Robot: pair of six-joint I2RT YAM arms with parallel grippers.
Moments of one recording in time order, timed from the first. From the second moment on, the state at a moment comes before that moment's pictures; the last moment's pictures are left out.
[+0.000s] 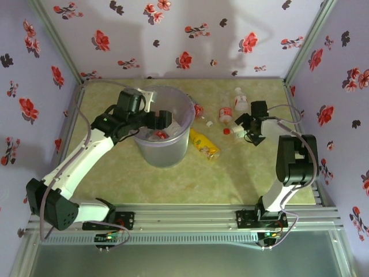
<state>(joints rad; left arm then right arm) -0.54 1.31 1.27 -0.62 0.13 -0.32 0.06 1.73 1.02 -0.39 -0.02 0.91</state>
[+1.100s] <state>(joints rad) -0.54 1.31 1.27 -0.60 0.15 -0.32 0.06 1.51 0.94 -0.49 0.04 0.77</state>
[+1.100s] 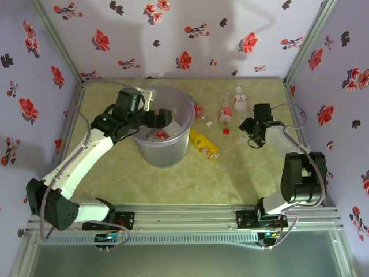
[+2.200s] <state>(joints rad) -0.54 1.35 1.29 -0.57 0.22 -0.34 0.03 1.78 1.14 -0.52 -0.04 0.63</state>
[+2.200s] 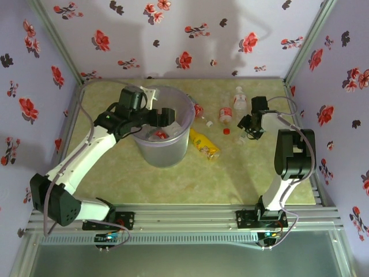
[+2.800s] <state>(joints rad) -0.54 1.35 1.41 -0.57 0.34 -0.34 0.03 1.28 1.03 -0.50 -0.25 0.71</state>
